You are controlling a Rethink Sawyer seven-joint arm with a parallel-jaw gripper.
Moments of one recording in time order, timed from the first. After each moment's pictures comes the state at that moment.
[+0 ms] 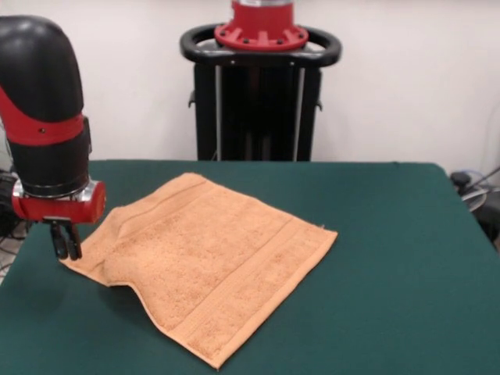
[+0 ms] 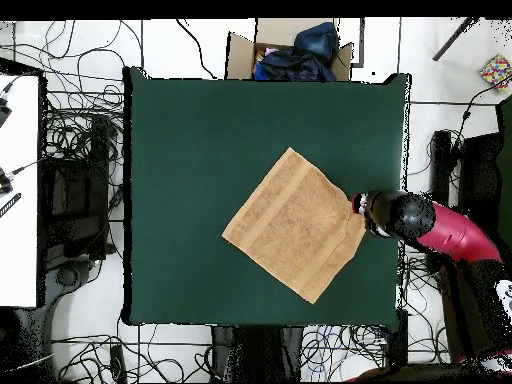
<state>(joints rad) -0.82 -0.46 0.25 1.47 -0.37 0.56 1.39</state>
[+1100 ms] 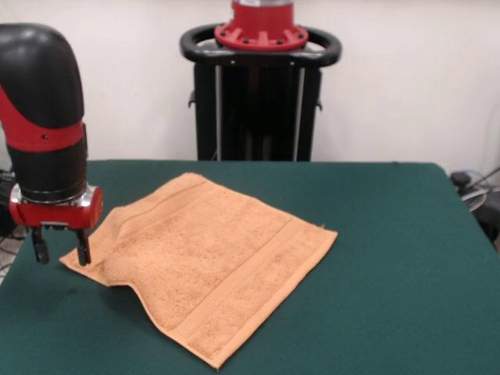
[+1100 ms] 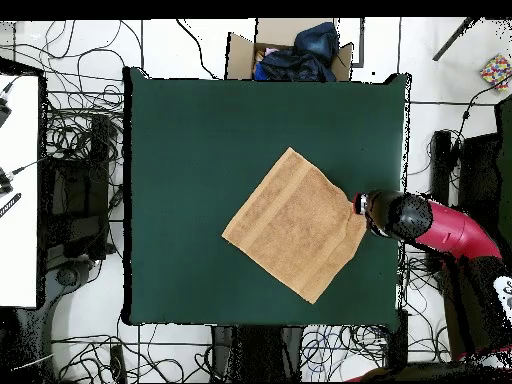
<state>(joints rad) -0.84 -0.45 0.28 1.45 -0.45 0.56 1.39</state>
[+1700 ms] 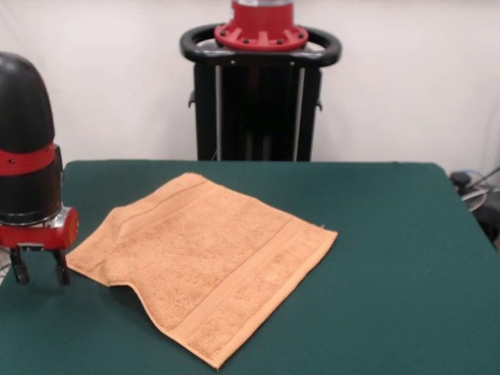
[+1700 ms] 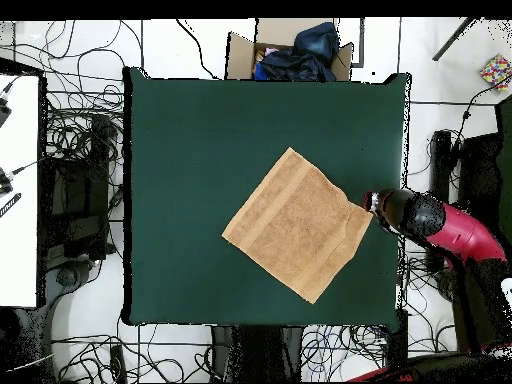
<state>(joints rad) -0.91 -0.35 0.32 1.37 -0.45 0.56 1.32</state>
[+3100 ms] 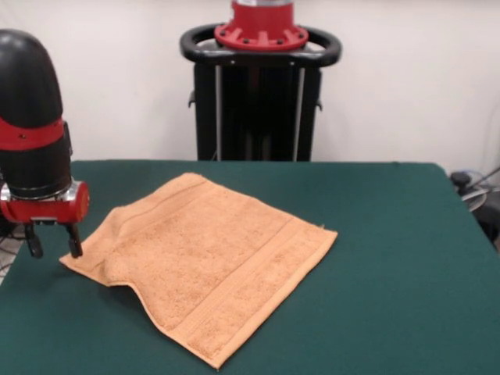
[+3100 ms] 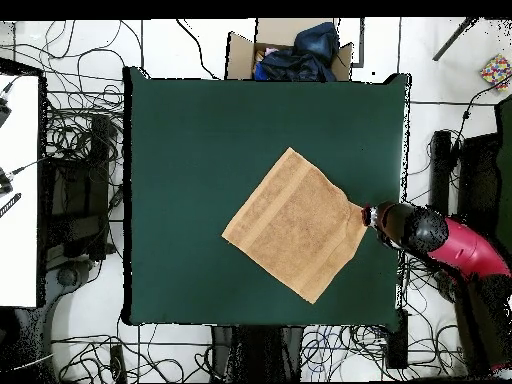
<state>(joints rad) -0.94 -0.42 0.32 1.49 -0.45 0.56 1.30</state>
